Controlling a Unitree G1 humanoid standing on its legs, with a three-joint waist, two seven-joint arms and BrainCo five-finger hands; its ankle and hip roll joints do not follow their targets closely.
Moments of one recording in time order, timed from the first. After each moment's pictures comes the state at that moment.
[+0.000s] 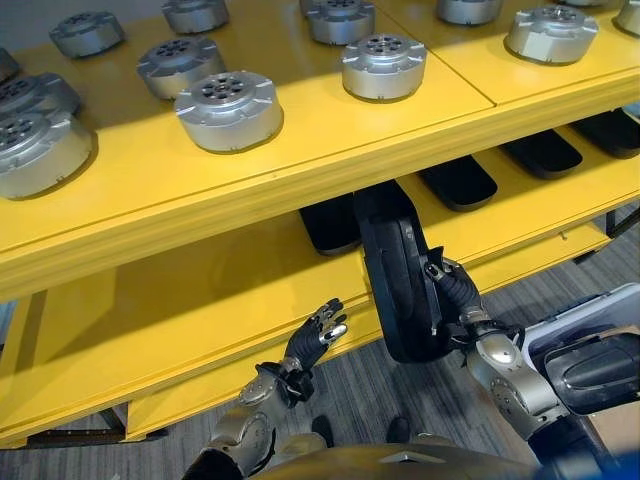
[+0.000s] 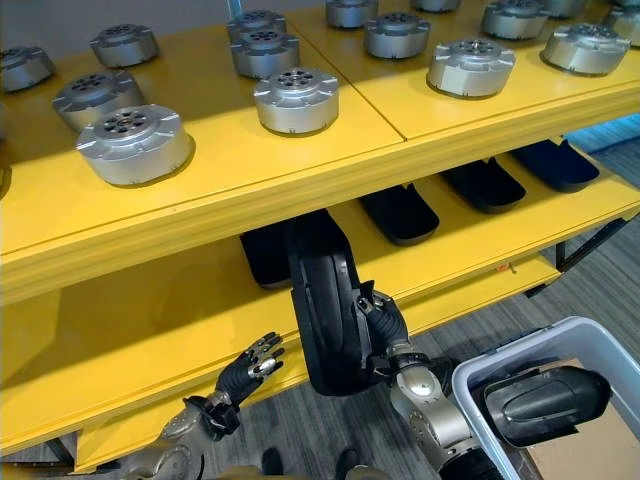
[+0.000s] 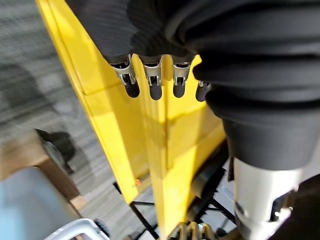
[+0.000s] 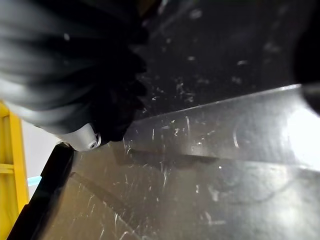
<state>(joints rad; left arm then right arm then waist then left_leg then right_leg) 0.15 0.30 -0.41 0.26 -0.72 0.00 -0.20 0.02 -0.41 0.39 0.06 0.52 -0.04 -0.24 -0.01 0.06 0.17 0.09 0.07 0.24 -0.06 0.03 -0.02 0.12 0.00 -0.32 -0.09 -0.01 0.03</state>
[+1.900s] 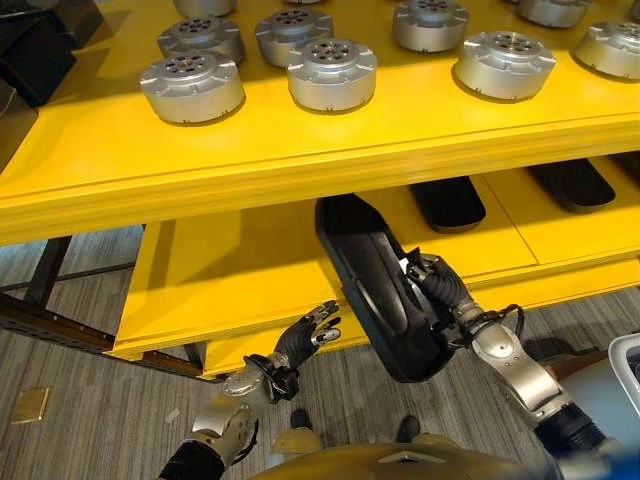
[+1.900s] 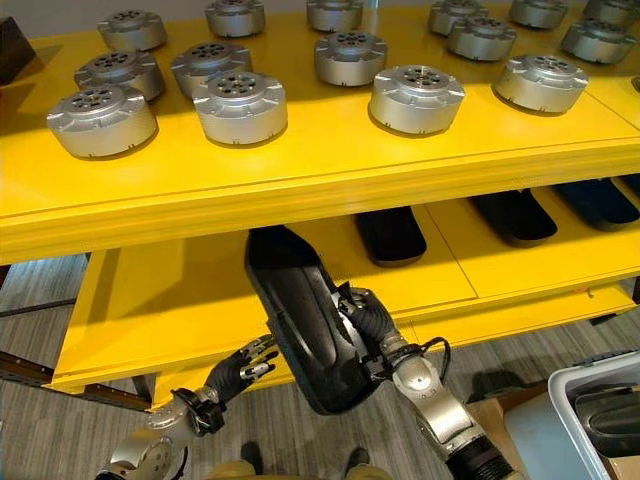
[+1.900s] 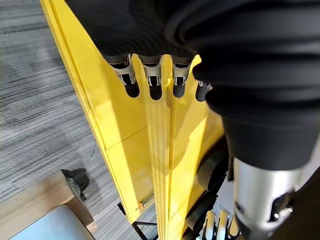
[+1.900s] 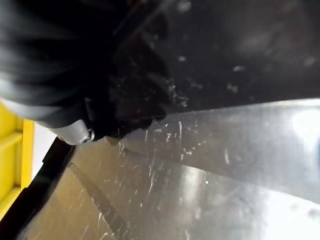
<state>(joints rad) 0.12 0.37 -0.37 0.21 -0.67 0.12 -0.28 -0.05 -0.48 0.46 0.04 0.25 -0.04 -0.09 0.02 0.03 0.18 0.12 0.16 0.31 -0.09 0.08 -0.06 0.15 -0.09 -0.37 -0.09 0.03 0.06</state>
